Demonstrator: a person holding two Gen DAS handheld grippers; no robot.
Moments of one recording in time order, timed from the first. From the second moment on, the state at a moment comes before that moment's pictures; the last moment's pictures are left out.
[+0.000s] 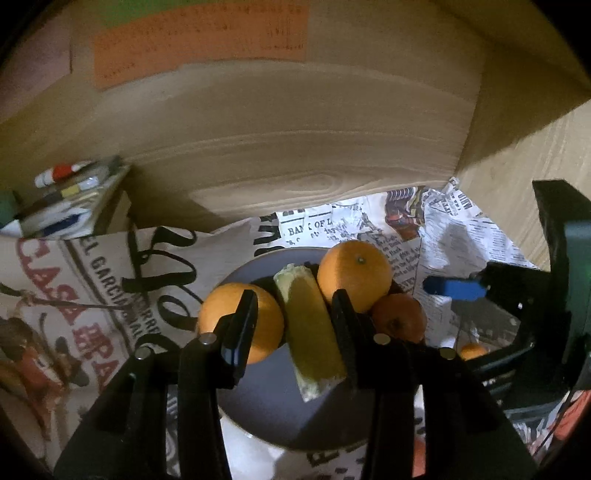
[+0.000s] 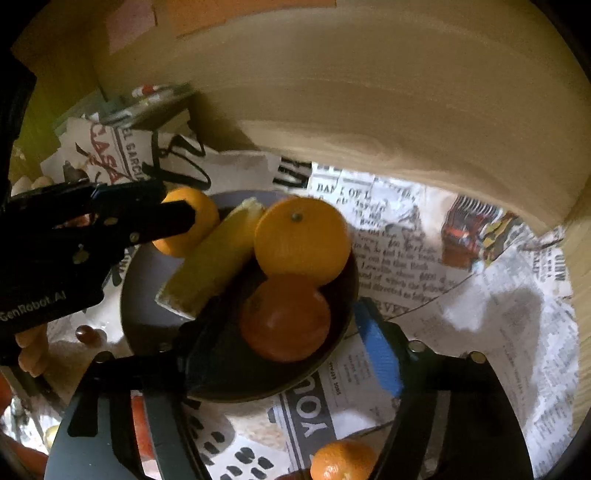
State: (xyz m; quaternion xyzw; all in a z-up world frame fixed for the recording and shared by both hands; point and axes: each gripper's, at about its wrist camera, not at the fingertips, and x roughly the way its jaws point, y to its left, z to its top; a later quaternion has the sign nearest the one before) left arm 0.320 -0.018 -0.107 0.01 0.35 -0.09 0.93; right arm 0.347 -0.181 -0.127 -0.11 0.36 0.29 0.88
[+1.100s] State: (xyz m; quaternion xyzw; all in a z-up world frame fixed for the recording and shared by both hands) left arm 0.165 -0.023 -0.132 0.04 0.36 -0.13 0.92; right arm 0.208 -0.215 -0.098 -0.09 0.27 0.27 0.92
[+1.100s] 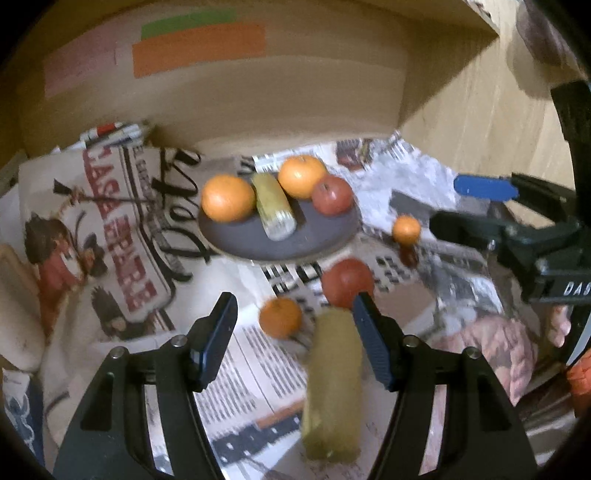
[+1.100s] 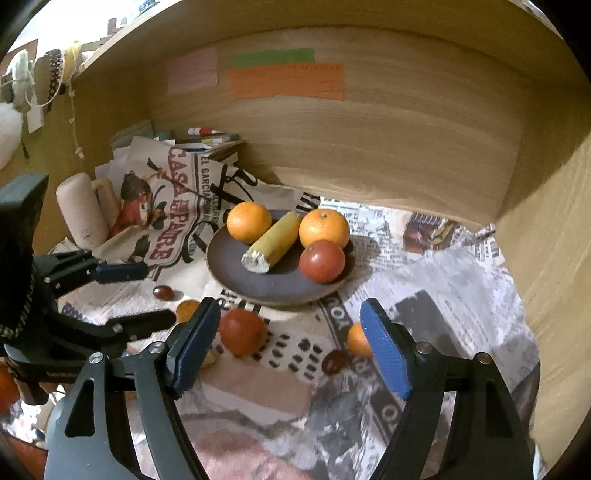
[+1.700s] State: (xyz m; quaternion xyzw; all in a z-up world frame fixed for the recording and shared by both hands) left arm 0.160 -0.044 -0.179 0.05 0.42 -0.15 0.90; right arm 0.204 -0.222 -0.120 -0.08 0.29 0.27 0.91
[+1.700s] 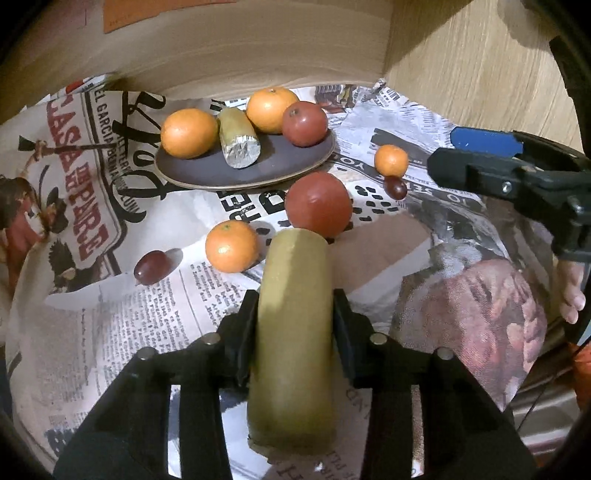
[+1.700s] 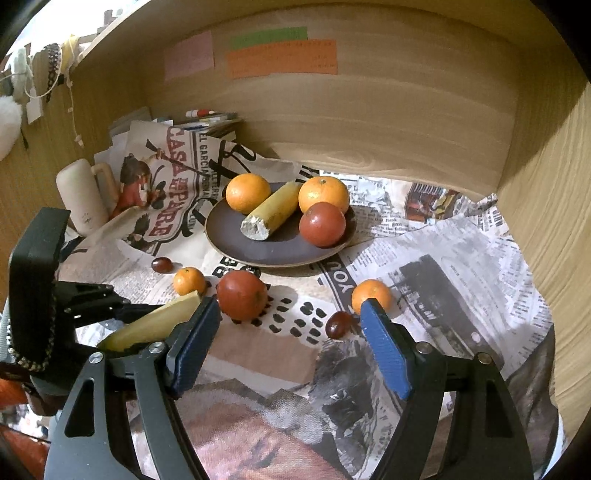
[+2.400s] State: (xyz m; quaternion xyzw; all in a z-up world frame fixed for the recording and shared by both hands) left arm 0.153 0.016 -0.144 -0.01 0.38 -0.13 0.92; right arm 0.245 -0.168 -0.155 -0.10 0.37 0.31 0.87
